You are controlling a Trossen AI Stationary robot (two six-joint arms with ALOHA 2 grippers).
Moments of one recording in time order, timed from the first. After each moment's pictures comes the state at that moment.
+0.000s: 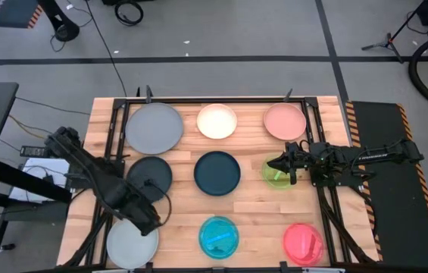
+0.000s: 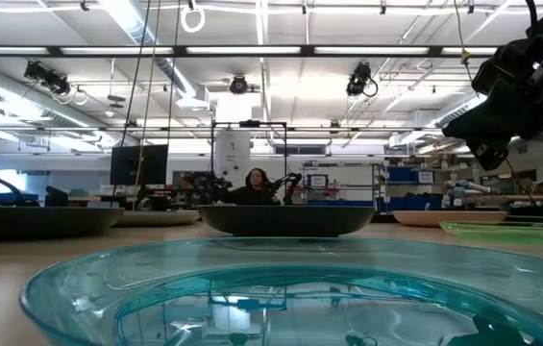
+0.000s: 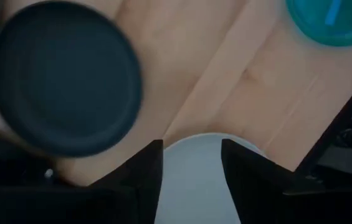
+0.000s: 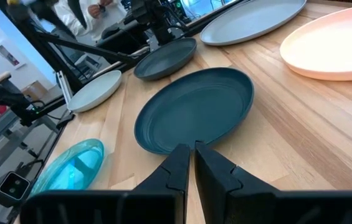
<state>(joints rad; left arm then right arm) -0.69 1.53 1.44 -1.35 -0.17 -1.22 0.01 0.31 0.01 0.07 0.03 0.46</state>
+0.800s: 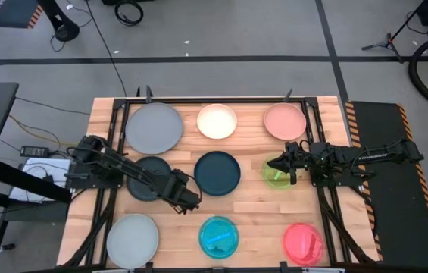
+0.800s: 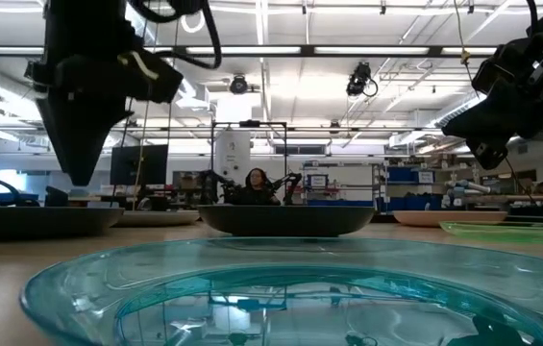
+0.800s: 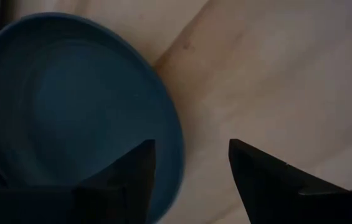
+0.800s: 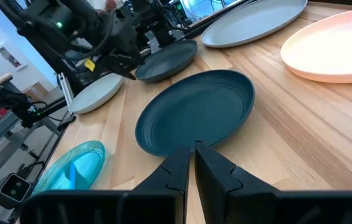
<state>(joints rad) -0.38 1.82 1.27 -1.18 -0.16 -1.16 0.01 0.31 0.01 0.08 0.03 0.46</state>
